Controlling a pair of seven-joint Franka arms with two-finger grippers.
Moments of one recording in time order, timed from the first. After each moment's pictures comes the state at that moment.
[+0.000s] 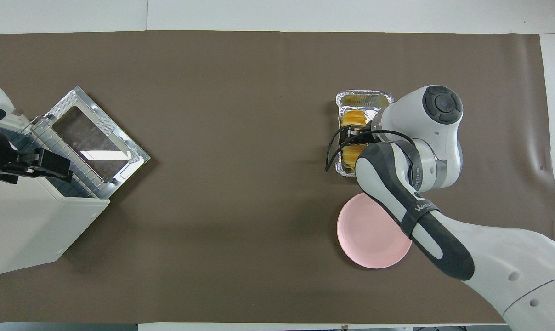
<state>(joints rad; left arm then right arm) -0.08 -0.07 -0.03 -1.65 -0.01 1.42 -0.05 0.17 0.37 0.08 -1.93 0.16 2.34 0.29</state>
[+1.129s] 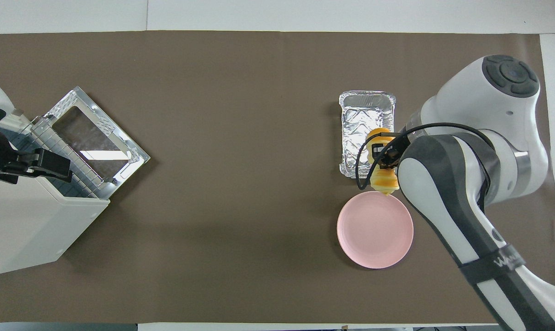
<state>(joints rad) -0.08 -0.07 -0.03 -1.65 -0.01 1.42 -0.05 0.15 0.07 0.07 -1.91 0.15 1.80 0.23</state>
